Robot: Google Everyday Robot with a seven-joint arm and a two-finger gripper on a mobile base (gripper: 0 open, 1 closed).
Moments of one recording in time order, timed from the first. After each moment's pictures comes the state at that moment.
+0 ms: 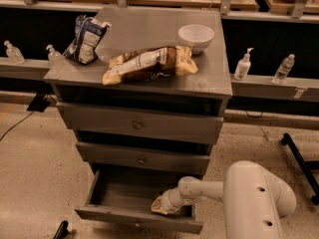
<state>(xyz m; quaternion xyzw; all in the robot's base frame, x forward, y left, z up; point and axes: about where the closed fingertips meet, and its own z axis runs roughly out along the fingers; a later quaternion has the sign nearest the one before) 0.520 0.009 0.165 -0.65 0.69 0.25 0.22</state>
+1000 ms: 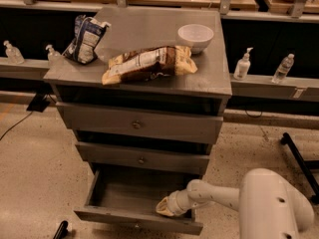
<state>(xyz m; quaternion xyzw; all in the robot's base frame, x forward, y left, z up) 0.522 -0.013 0.178 -0.61 0.71 0.25 0.25</state>
